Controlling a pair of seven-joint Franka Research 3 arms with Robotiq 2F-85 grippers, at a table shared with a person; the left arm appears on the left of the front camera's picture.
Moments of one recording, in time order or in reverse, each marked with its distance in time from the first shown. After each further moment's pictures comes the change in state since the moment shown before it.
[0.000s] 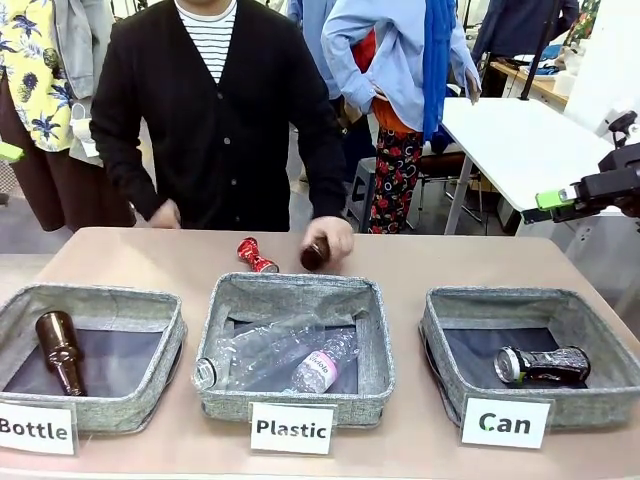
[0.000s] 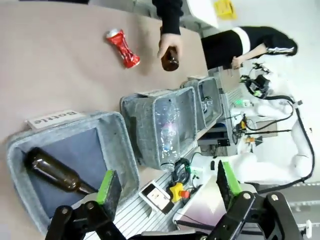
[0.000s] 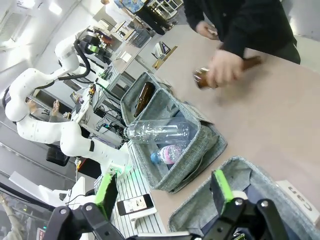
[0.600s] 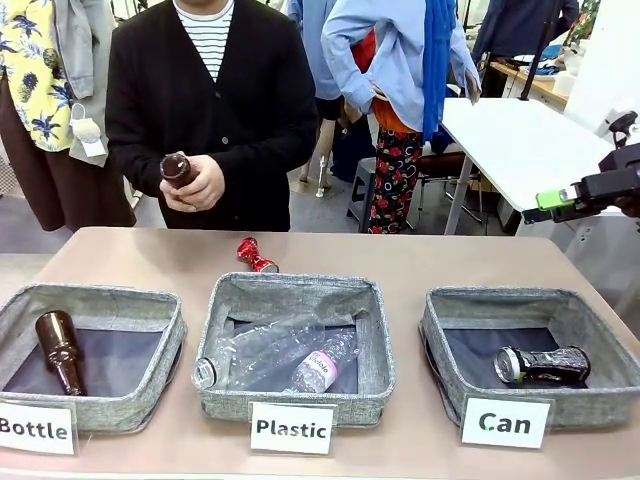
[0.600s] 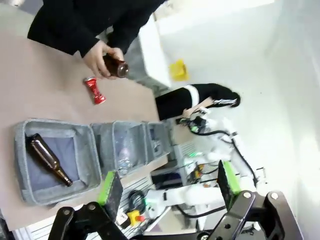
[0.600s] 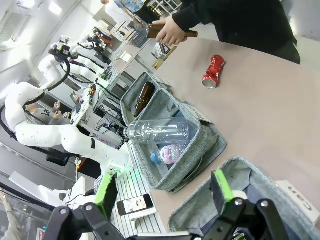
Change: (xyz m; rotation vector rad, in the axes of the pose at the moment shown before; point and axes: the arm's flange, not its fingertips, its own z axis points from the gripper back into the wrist) left arm -0.106 -0.012 0.206 -0.230 -0.349 0.101; right arm 0.000 0.000 0.000 0.000 0.000 0.000
